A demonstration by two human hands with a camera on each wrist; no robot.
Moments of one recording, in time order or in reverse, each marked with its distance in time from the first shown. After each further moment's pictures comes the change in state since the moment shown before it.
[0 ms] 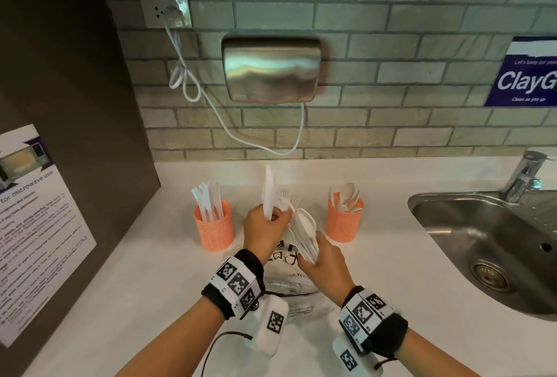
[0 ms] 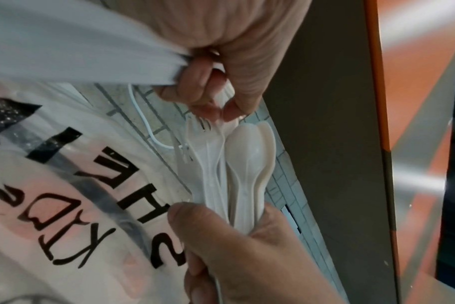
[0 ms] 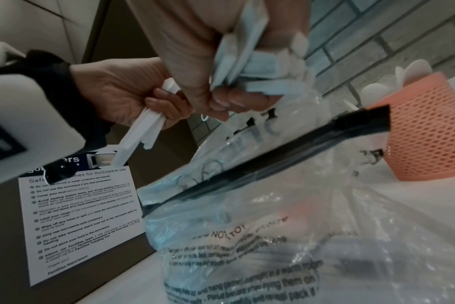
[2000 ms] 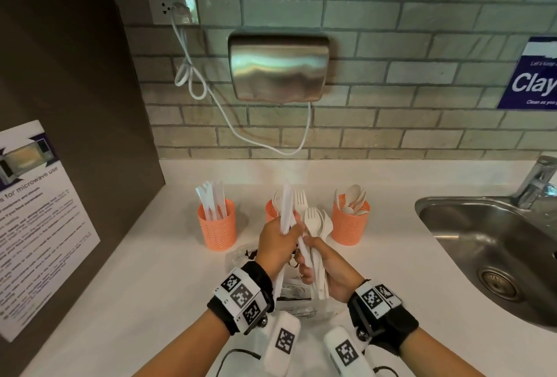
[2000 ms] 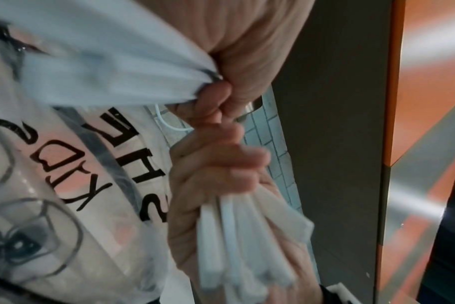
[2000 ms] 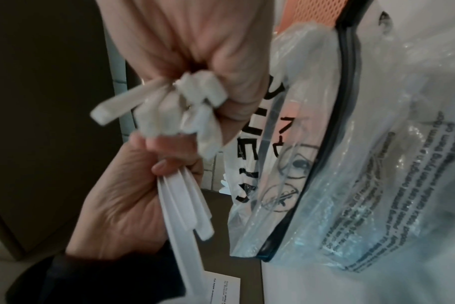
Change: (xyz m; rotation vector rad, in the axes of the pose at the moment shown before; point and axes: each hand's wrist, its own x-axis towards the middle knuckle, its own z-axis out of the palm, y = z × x) left_hand -0.010 -0.013 0.011 -0.084 -0.203 -0.121; right_hand 0.009 -0.028 -0.014 1.041 -0.454 0.509
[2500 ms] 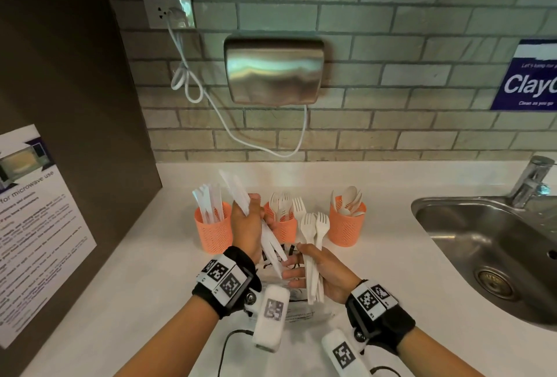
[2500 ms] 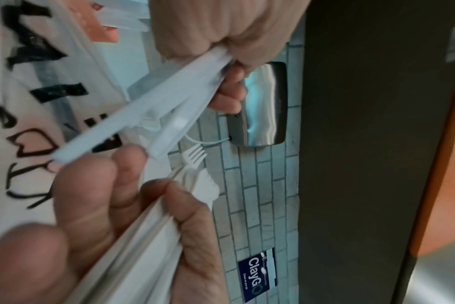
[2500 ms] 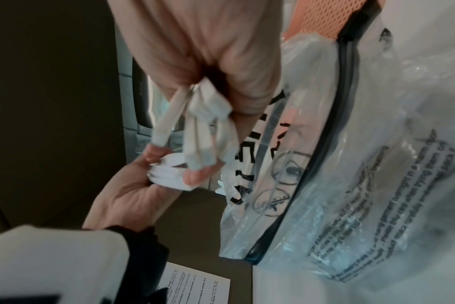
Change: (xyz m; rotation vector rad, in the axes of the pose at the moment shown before) left_hand 0.020 0.019 -0.023 -0.547 0.299 -0.020; right_hand 0.000 0.001 0.000 -0.028 0.020 0.029
